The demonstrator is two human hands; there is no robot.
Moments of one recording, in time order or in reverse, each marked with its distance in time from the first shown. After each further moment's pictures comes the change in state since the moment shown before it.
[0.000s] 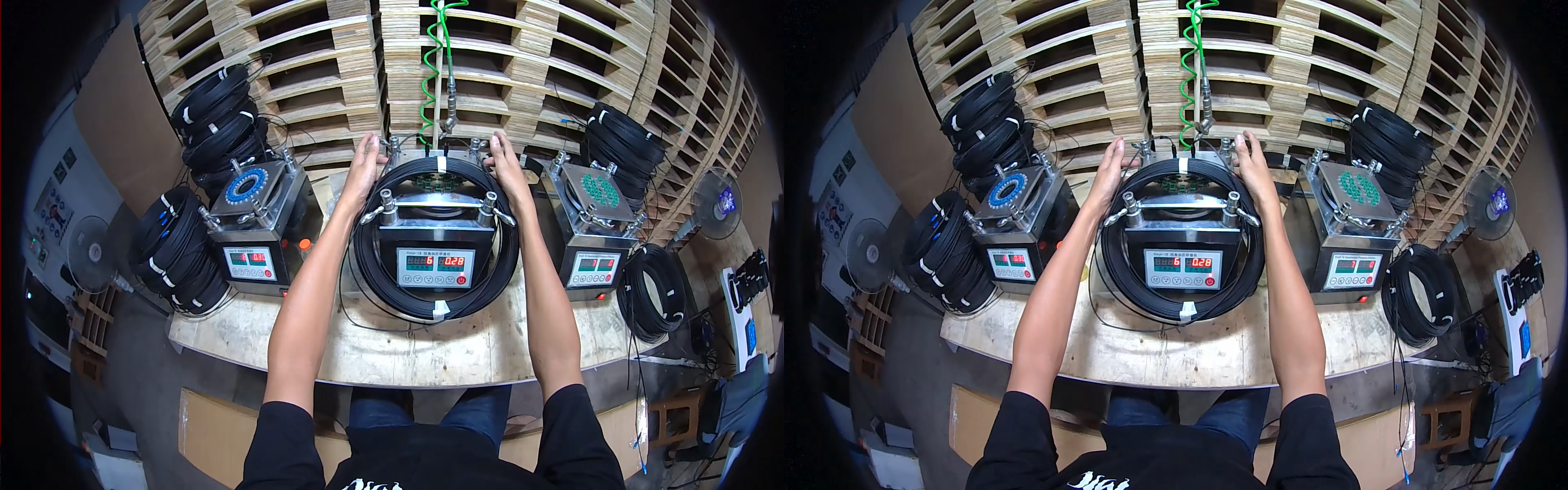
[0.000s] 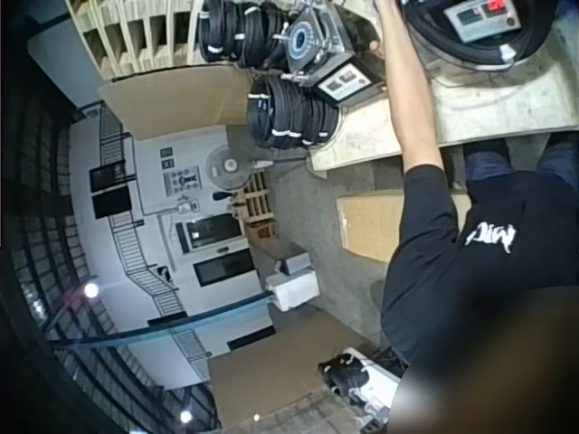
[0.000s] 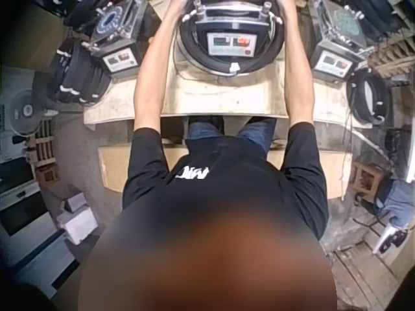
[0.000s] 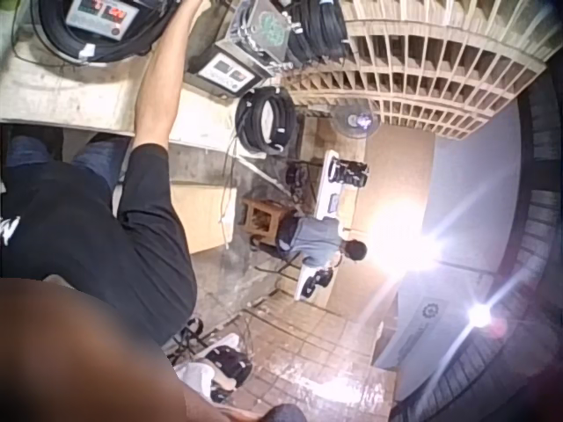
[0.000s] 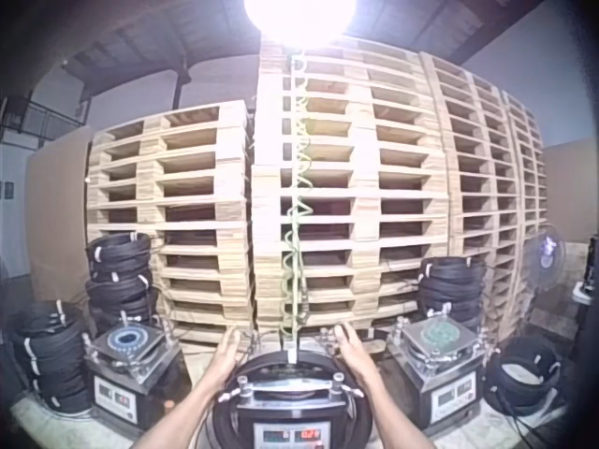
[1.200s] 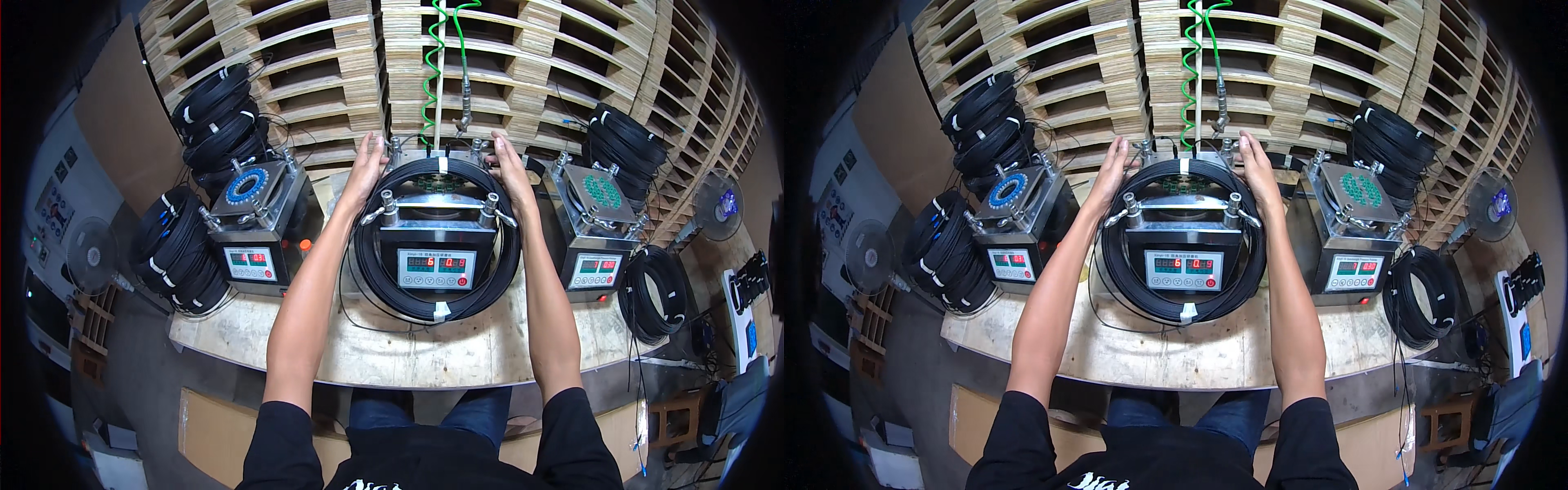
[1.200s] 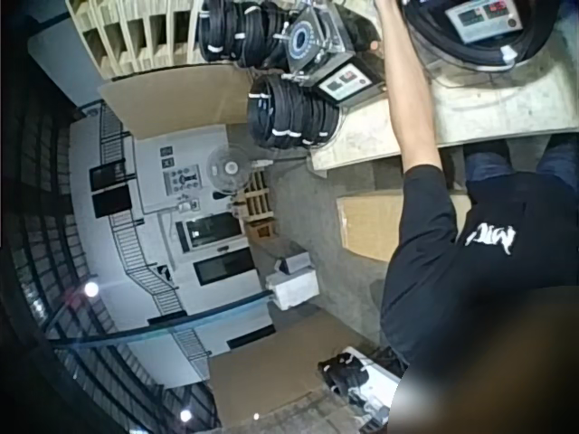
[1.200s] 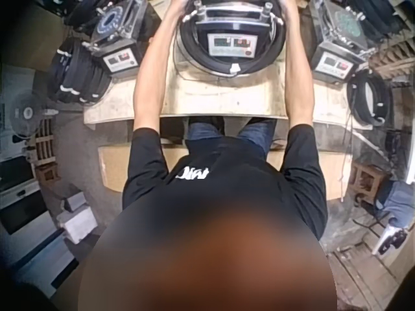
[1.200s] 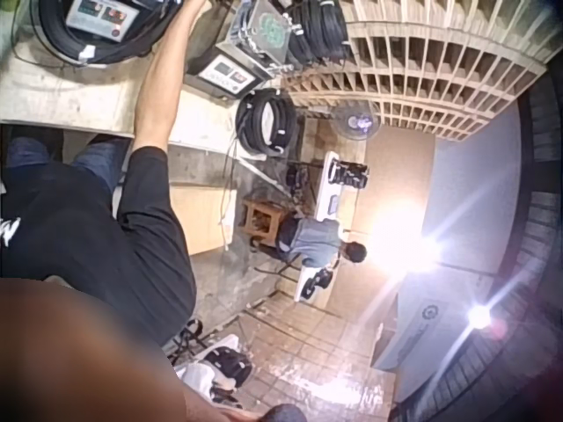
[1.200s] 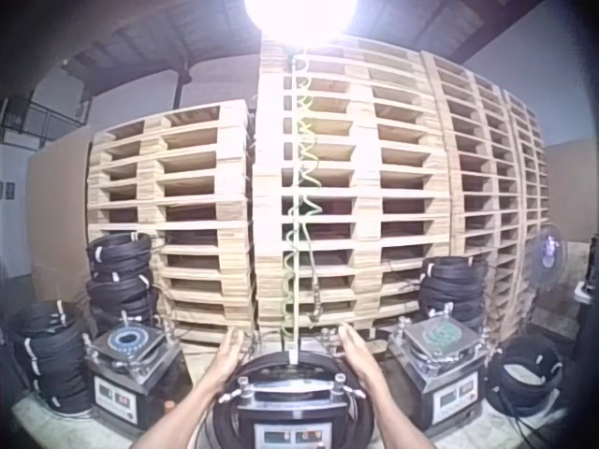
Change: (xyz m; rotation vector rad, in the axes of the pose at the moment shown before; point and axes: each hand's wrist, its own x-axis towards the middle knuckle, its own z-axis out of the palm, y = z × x) left_hand -0.013 0.021 0.015 0.050 -0.078 -0.108; right_hand 0.003 0.011 -0.012 0.116 -0.057 -0.009
